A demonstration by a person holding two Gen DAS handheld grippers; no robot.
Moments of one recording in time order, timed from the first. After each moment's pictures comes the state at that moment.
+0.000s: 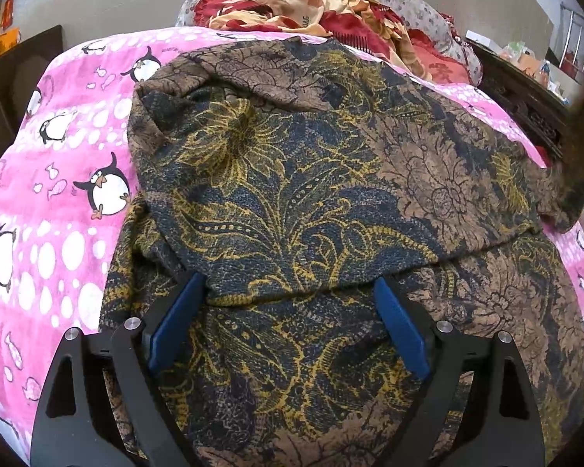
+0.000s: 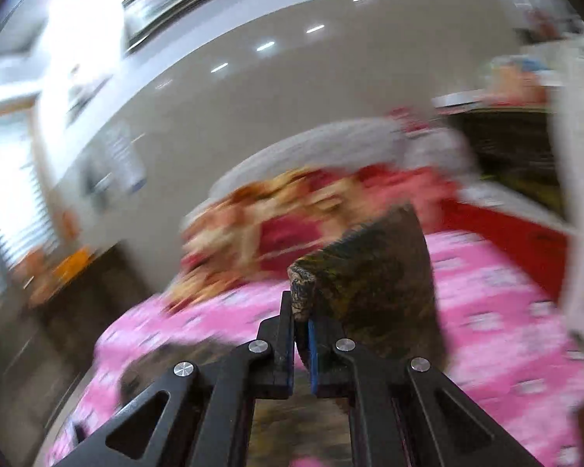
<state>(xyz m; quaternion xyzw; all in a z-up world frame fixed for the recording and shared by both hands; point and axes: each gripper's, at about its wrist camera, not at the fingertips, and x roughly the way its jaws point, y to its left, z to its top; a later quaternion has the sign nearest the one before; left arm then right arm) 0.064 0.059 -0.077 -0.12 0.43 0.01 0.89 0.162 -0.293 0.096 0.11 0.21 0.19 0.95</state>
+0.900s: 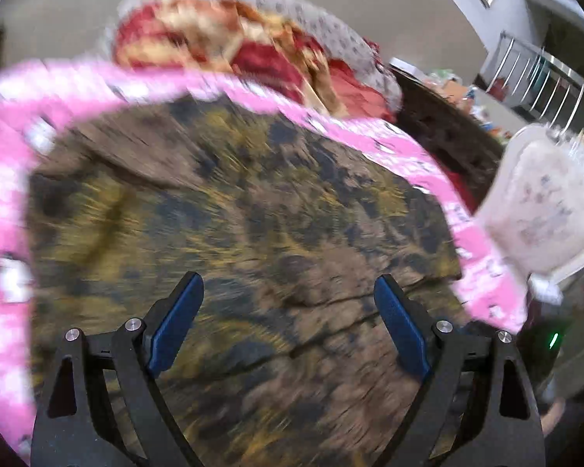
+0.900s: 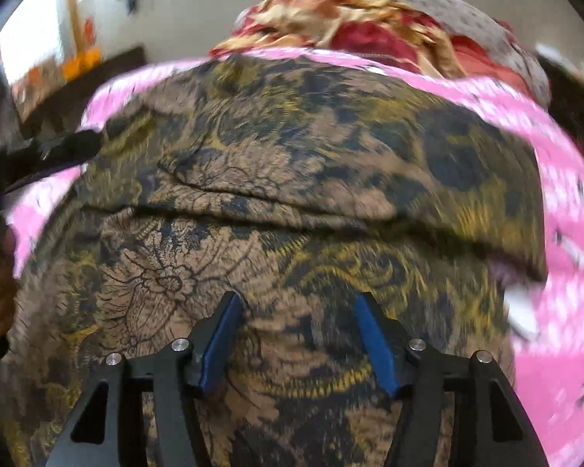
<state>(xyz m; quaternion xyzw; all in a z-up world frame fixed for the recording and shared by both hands) 0.108 0.038 -0.038 -0.21 0.39 -0.17 0.88 0.102 -0.160 -0.118 -0.06 0.41 0.16 0.89</state>
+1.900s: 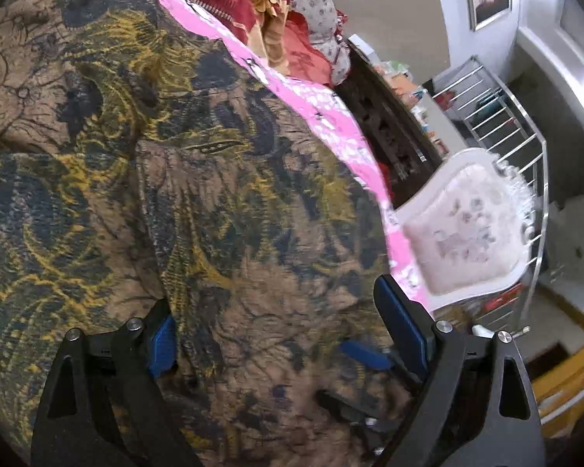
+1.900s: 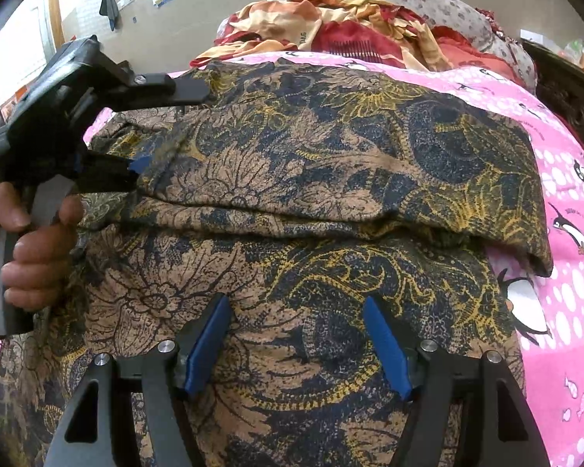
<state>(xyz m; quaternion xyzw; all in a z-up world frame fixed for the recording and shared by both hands) 0.177 0.022 -0.067 -0.32 0.43 -0.30 0.79 0.111 -0.162 -0.123 -0.04 0.41 0.15 0.90</state>
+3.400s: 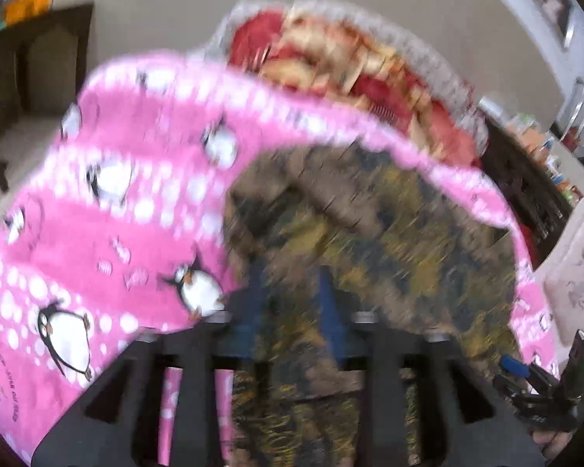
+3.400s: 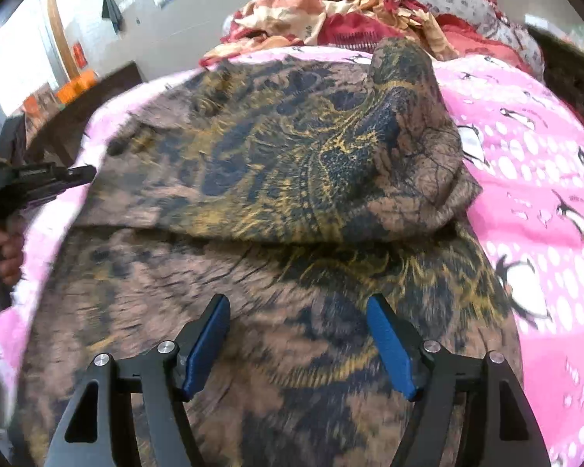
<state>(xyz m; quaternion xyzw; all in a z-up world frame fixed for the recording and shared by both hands) 0.071 0.155 -0.017 -0.21 0.37 0.01 0.91 0.094 -0.183 -0.105 0.02 0.41 0.18 0.89</state>
